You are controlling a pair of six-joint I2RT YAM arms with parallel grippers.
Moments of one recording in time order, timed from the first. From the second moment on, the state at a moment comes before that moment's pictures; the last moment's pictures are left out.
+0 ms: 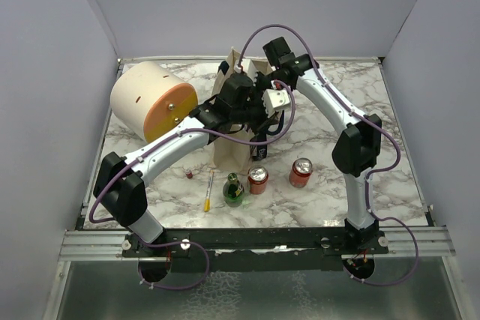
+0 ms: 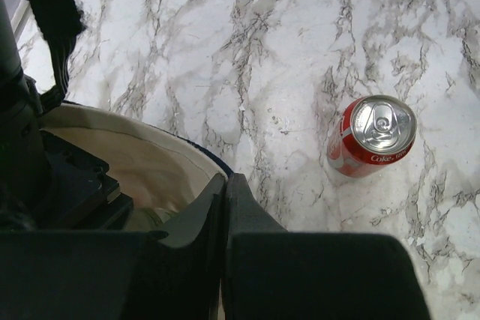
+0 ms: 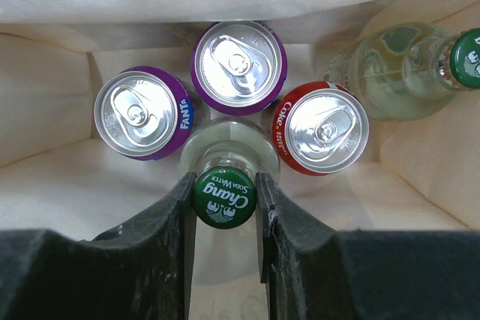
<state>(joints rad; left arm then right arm) -0.74 1.58 1.37 -0.25 0.48 0.35 0.52 2.12 2.11 -0.98 -0.53 -0.69</state>
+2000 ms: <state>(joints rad) -0.72 1.54 1.32 -0.23 0.52 0.36 0.54 2.13 2.03 -0.88 -0.51 -0.73</state>
